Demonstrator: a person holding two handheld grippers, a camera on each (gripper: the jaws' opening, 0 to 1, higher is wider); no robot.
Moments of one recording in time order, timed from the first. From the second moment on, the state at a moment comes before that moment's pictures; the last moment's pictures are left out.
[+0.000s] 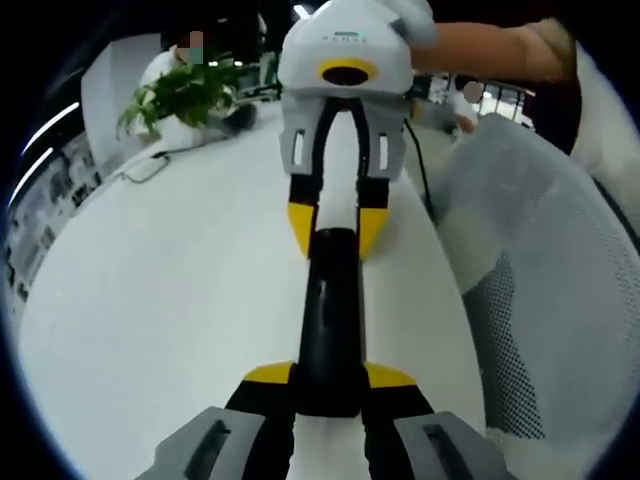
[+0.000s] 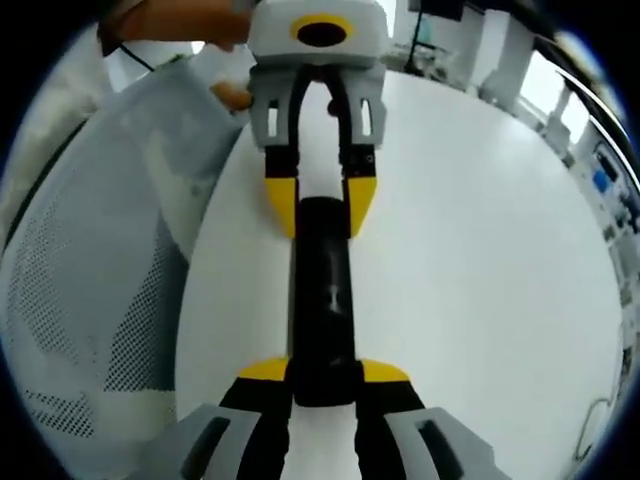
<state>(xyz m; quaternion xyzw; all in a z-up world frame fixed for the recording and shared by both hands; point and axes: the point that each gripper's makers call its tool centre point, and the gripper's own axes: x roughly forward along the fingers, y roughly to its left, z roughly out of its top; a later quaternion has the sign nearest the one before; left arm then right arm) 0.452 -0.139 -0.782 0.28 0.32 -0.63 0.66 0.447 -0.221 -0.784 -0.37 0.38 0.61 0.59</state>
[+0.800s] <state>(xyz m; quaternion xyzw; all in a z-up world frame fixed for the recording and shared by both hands) 0.455 -0.140 -0.783 0.27 0.31 -0.63 0.66 0.458 -0.239 -0.754 -0.38 0.38 0.59 0.61</state>
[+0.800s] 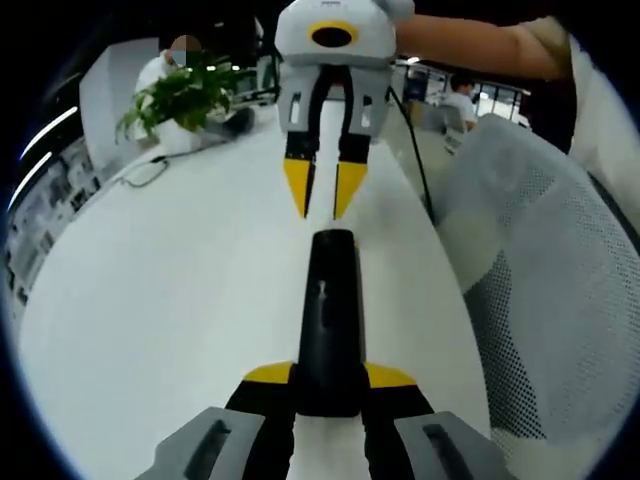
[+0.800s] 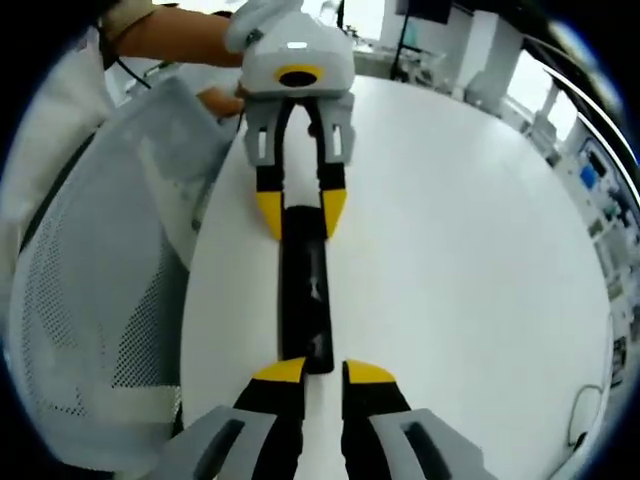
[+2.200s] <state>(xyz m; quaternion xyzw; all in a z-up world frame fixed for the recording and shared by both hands) 0.454 -0.142 -0.784 0.28 0.30 -0.63 0.66 0.446 -0.237 -0.773 -0.43 0.39 0.60 0.55</state>
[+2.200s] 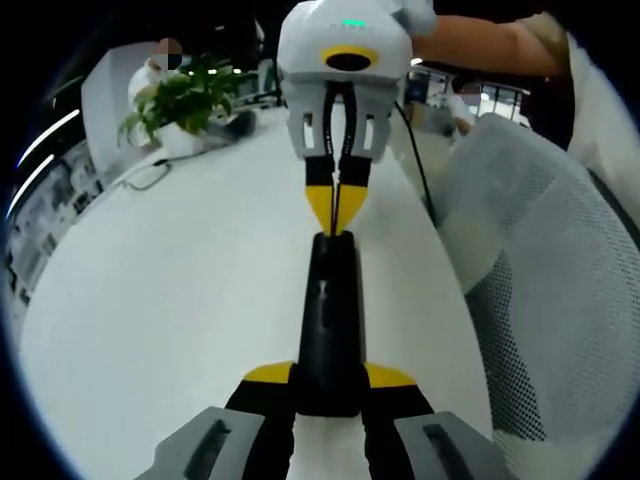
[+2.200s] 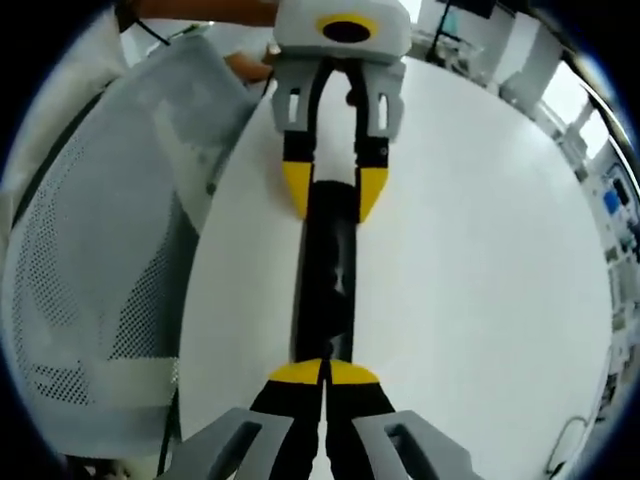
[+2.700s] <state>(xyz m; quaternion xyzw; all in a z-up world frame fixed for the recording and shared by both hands) 0.454 -0.141 -0.785 0.27 0.30 -0.62 0.67 0.446 -0.237 -0.774 -0.44 0.39 0.60 0.54</state>
